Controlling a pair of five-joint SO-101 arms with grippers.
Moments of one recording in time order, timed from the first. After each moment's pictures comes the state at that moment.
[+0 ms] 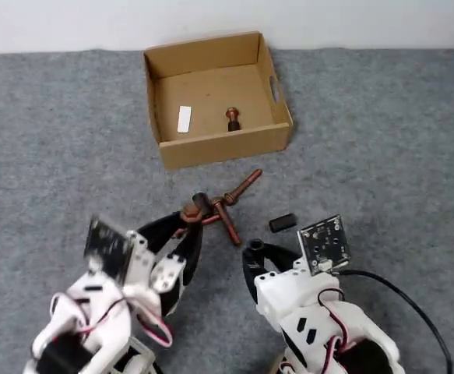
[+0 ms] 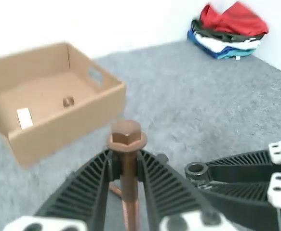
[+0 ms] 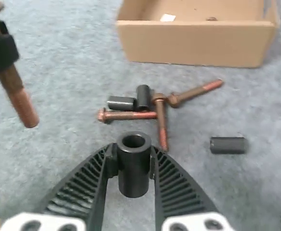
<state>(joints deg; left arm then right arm) 31.4 -97.1 64.6 64.0 14.4 -34.7 -103.6 67.7 75.7 -13.4</state>
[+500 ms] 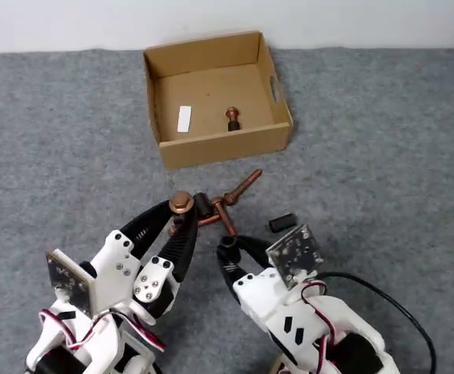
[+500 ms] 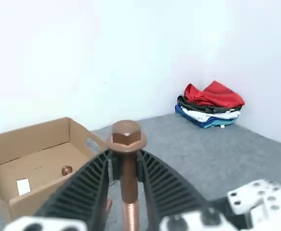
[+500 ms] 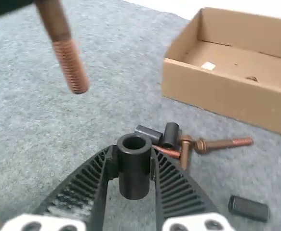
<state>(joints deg) 31.4 -103.3 66.2 52.4 15.6 -42.5 -103.3 72.7 62.3 -3.2</state>
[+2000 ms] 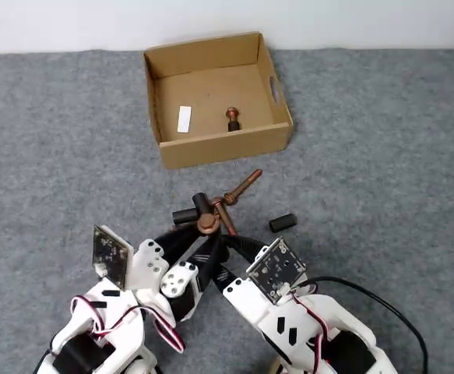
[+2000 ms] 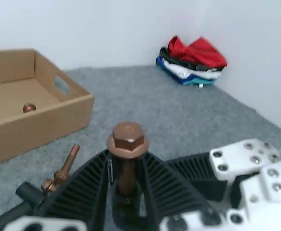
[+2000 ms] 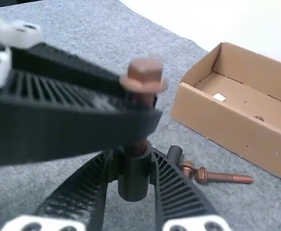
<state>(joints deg) 37.6 -103.4 75.6 56.0 25.4 -46.2 -103.2 75.0 56.8 5.1</state>
